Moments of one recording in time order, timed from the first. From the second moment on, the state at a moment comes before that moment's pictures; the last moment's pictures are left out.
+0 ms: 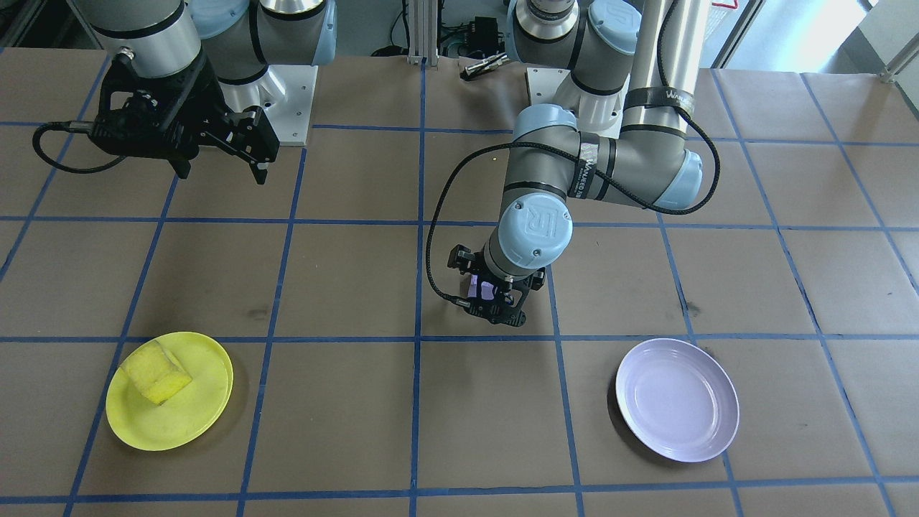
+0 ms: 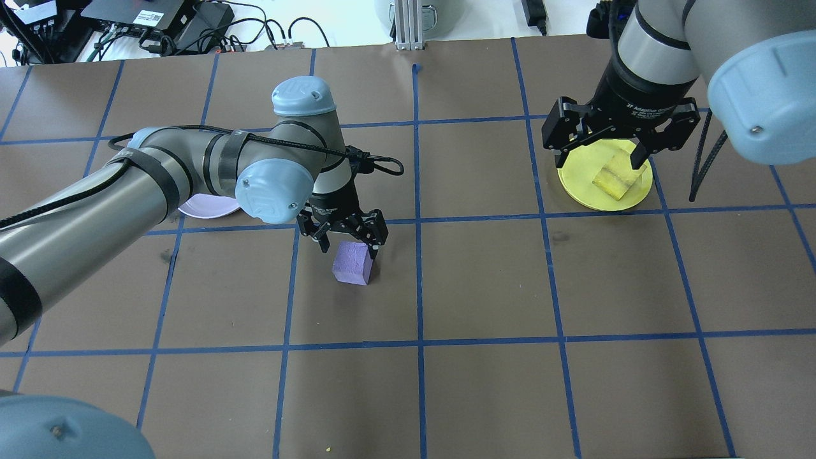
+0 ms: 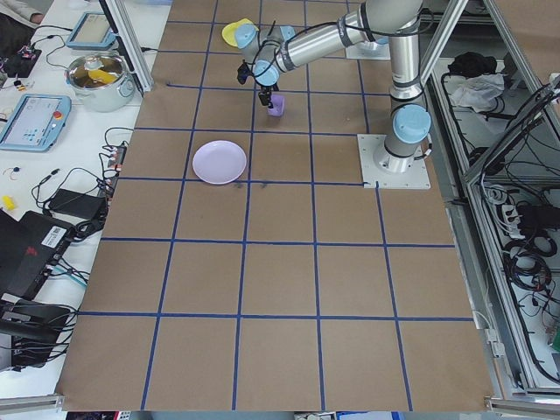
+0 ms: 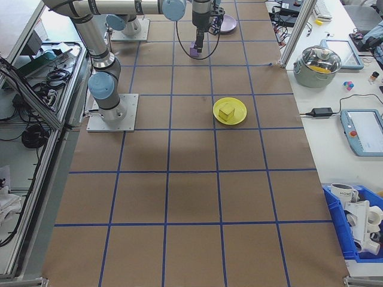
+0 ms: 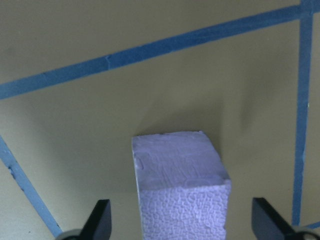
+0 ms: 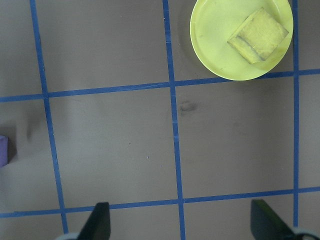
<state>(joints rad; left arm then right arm) -1.76 -1.96 -1.76 -1.29 1.47 0.06 1.59 -1.62 1.64 -1.60 -1.57 0.10</state>
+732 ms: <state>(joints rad) -1.76 -2.02 -1.79 -1.22 1.46 0.00 1.59 -1.62 1.64 -1.60 -1.57 0.10</state>
